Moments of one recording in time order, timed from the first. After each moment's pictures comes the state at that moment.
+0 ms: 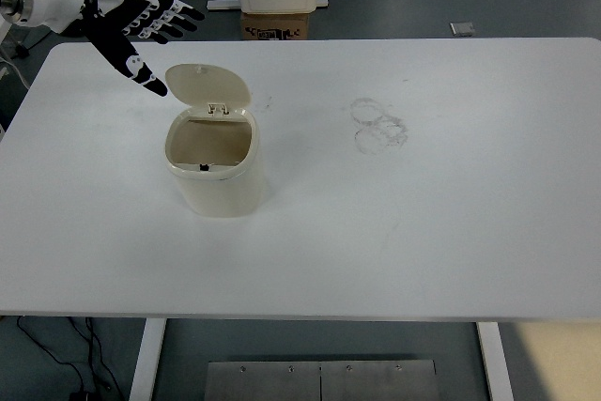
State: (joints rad) left arm -1.47 0.82 -0.20 -1.21 0.57 -0.61 0.30; right arm 0.00 0.00 0.29 0.14 -0.22 0.07 0.42
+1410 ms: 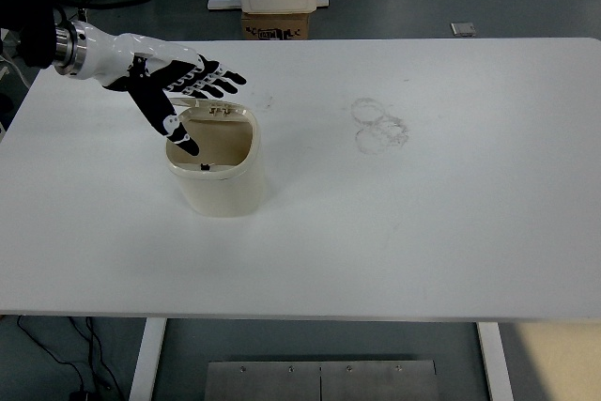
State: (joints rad) left arm -1.39 0.78 -0.19 -1.34 0.57 -0.61 0.32; right arm 0.00 0.00 0.29 0.14 -0.22 0.07 0.42
